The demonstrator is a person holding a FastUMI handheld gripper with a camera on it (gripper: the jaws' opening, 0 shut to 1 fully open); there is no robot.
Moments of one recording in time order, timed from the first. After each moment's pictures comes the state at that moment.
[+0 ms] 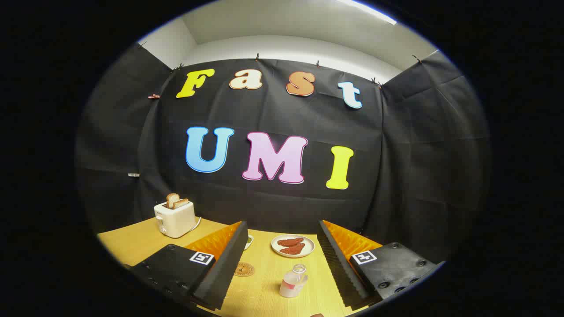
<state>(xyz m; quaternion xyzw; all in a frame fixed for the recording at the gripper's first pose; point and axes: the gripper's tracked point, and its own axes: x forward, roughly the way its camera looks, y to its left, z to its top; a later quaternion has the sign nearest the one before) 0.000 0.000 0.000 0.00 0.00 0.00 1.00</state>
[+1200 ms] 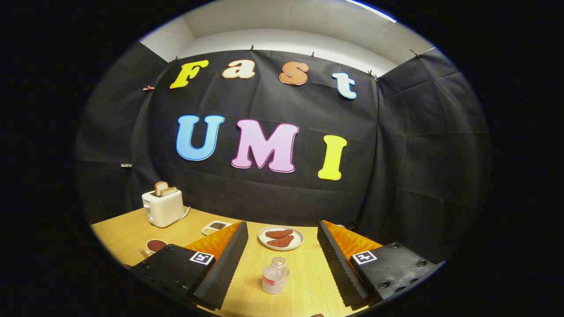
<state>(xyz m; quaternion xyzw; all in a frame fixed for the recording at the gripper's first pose) 0.019 -0.044 -0.052 0.00 0.04 -0.01 1.00</state>
